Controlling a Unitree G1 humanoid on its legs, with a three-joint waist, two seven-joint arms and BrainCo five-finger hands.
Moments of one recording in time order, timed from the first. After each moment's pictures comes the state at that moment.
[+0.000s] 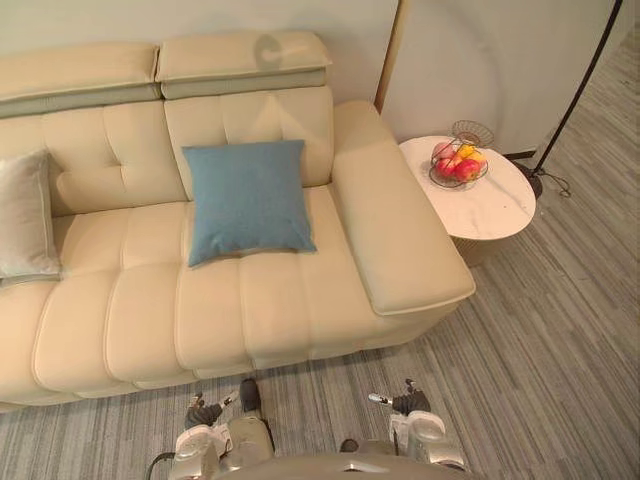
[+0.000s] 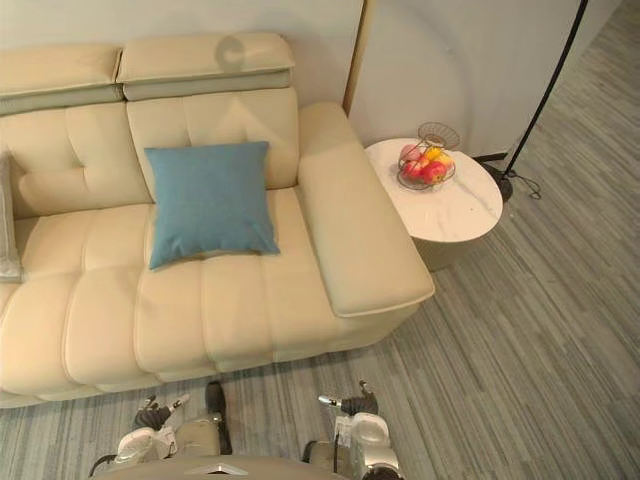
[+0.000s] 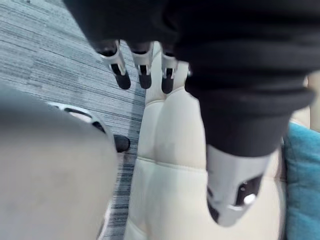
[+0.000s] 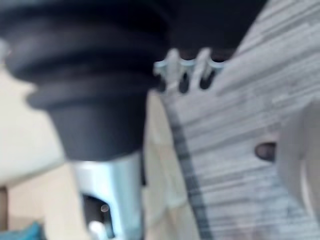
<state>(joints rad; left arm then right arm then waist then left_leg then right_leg) 0.09 -0.03 0.27 0.88 -0.06 -0.02 0.19 0.03 -0.01 -0.17 0.84 -0.05 0.00 -0.20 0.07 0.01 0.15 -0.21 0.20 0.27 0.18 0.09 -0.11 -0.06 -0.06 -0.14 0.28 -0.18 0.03</state>
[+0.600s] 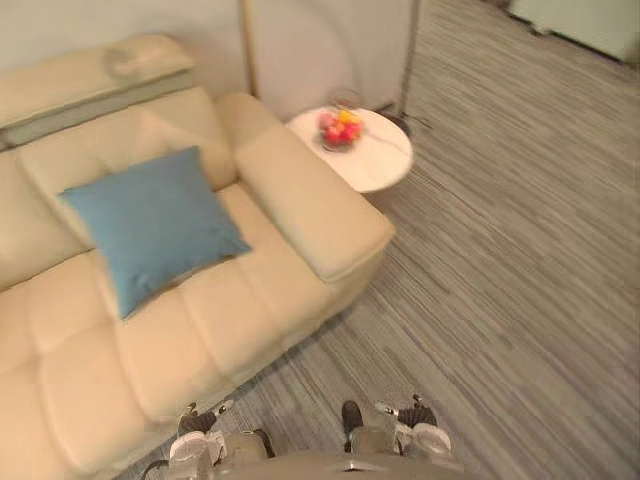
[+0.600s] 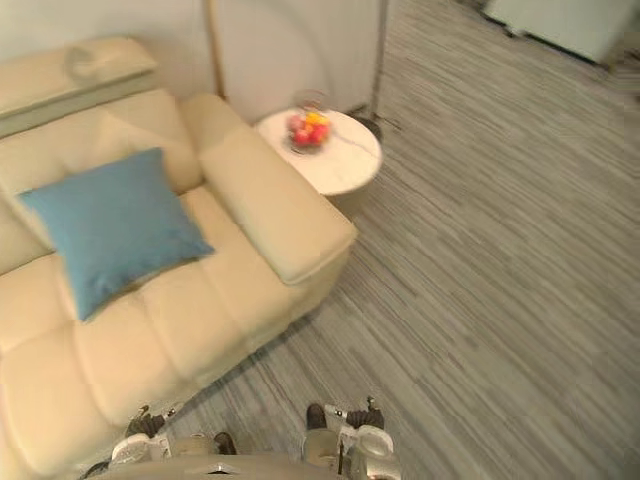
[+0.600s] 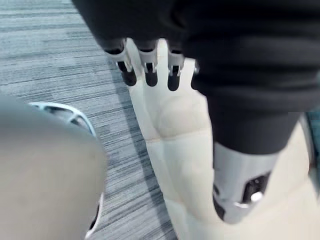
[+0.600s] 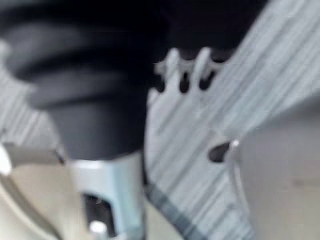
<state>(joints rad) 0.07 -0.03 0.31 0.97 -0.01 -0.01 0.19 0.05 0.02 -0.28 0.85 -0.04 0.00 -0.19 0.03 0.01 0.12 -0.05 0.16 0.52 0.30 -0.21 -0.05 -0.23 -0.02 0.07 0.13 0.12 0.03</state>
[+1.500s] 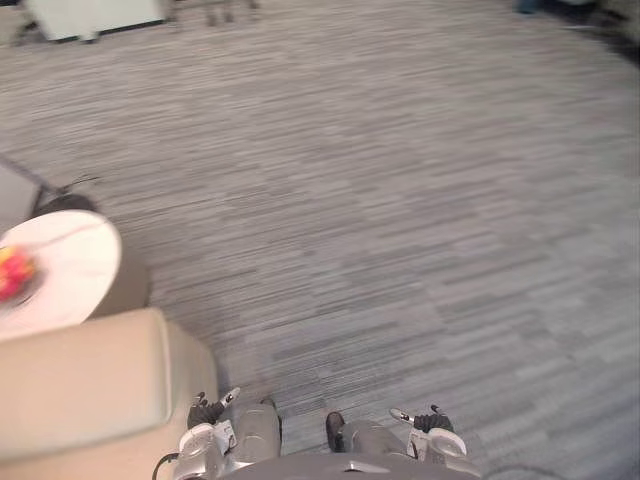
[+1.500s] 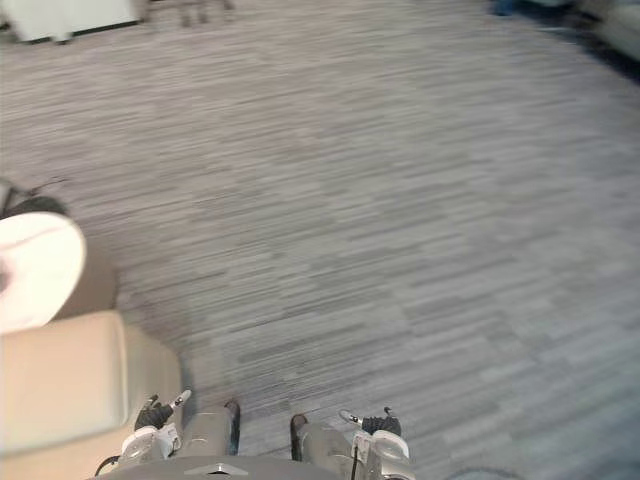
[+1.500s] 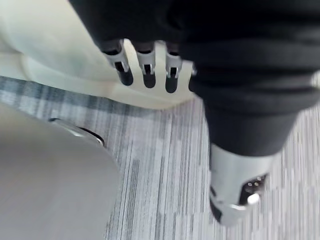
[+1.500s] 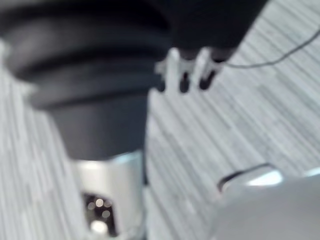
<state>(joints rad) 0.09 -0.07 0.34 0.89 -0.05 -0.02 0.17 0.06 -0.02 -0.29 0.90 0.00 0.02 -0.22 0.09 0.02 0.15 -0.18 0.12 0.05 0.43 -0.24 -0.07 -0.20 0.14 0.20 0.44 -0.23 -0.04</state>
